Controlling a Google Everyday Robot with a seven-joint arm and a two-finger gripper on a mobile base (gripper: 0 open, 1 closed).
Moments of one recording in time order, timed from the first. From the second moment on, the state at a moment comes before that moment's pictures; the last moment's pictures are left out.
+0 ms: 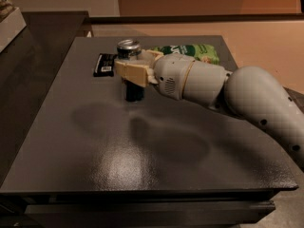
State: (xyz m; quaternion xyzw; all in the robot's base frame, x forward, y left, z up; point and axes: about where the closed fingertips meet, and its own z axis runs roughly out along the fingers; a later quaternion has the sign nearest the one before) arm 0.529 0.043 0.965 -0.64 -0.31 -0.58 0.40
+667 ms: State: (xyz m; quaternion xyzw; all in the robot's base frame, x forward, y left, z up) arm 0.516 0.046 0.940 -0.63 -0.31 -0.59 0.39
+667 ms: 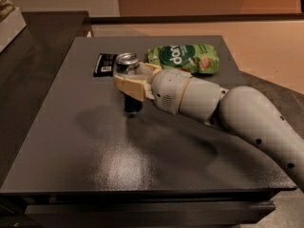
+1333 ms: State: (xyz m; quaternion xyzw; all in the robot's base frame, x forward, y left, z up) arm 0.514 0.050 0.929 -0.61 -0.32 -0.61 0.39
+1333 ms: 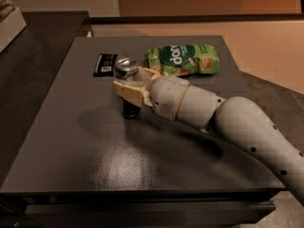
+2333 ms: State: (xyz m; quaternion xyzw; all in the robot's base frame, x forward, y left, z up) arm 0.516 0.053 0.919 -0.61 -0.33 -0.61 0.39
